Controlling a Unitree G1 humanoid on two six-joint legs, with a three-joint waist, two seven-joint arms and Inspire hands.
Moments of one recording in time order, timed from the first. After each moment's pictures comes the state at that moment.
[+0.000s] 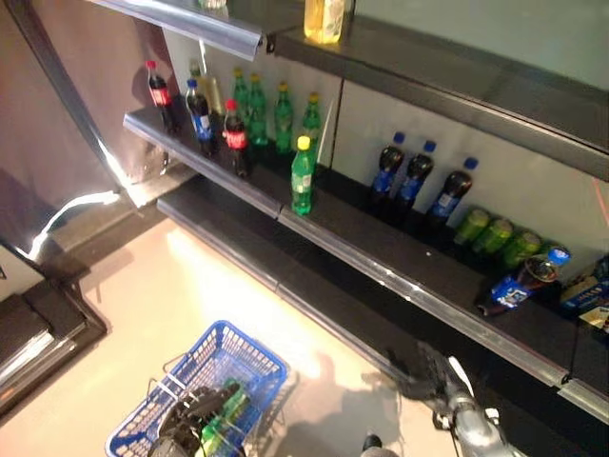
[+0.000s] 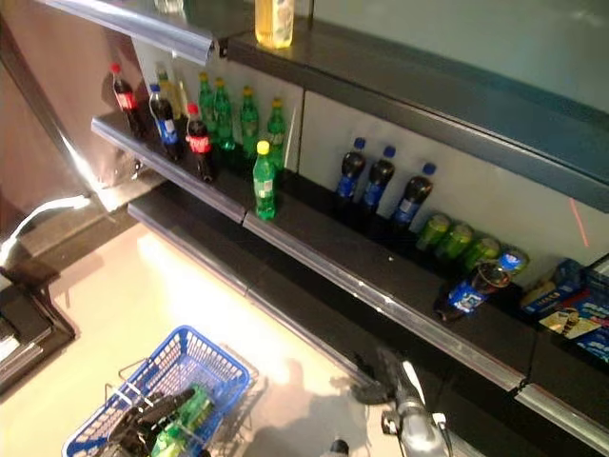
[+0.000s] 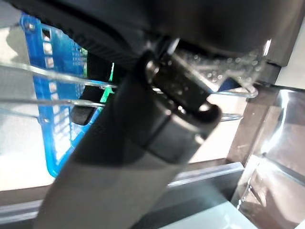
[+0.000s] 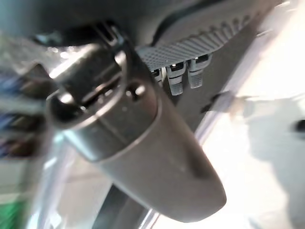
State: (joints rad) left arm 0.12 0.28 0.07 0.95 -0.74 -0.03 0.01; right arm 0.10 -0.33 0.12 0.88 0.11 -0.13 -0.08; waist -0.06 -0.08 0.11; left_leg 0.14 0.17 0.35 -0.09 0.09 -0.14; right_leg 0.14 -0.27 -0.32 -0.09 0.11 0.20
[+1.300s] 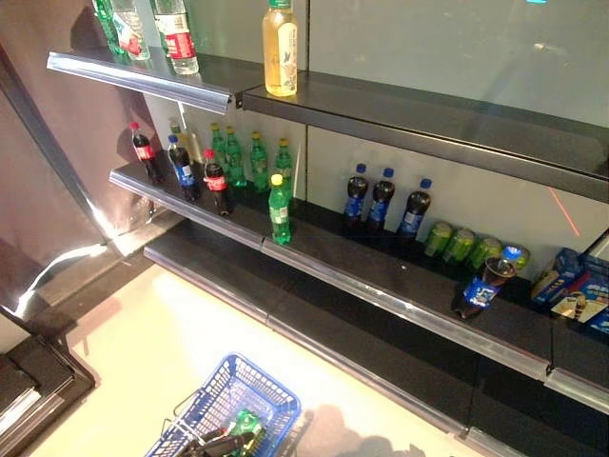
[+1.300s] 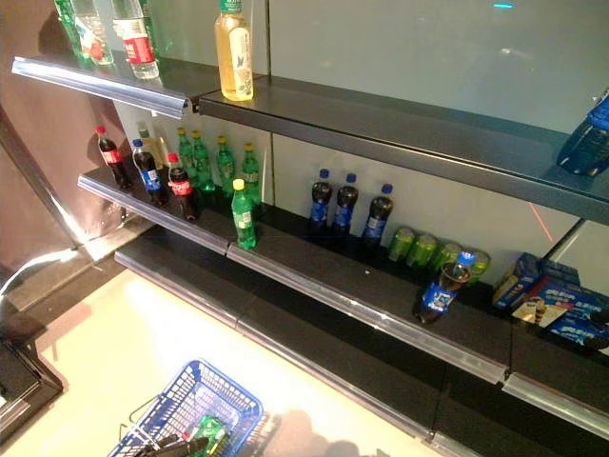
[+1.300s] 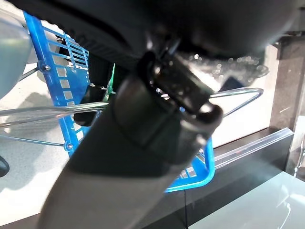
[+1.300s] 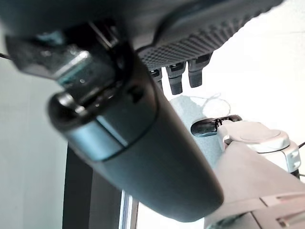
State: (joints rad) left arm 0.02 0.25 0.05 1.28 -0.51 -0.07 -0.15; right arm 0.11 -0.31 0.01 1.27 0.24 -0.08 0.05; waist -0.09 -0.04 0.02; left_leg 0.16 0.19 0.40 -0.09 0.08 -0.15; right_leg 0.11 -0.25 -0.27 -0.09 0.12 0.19
